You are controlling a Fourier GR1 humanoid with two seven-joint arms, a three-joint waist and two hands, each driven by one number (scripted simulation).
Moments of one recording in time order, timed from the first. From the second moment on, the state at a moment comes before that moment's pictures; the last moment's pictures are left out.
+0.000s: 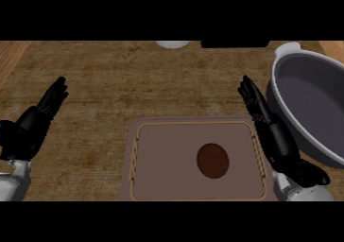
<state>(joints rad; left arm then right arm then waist) -0.14 0.48 -0.11 -1.56 0.13 0.07 0.12 -0.17 -0.26 0.31 -1.68 -0.10 -0.16 -0.12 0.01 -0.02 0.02</state>
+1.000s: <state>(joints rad) -0.20 0.33 0.04 -1.62 0.19 0.21 0.20 -0.22 -0.42 0.13 -1.40 0.01 -0.01 -0.49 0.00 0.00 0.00</state>
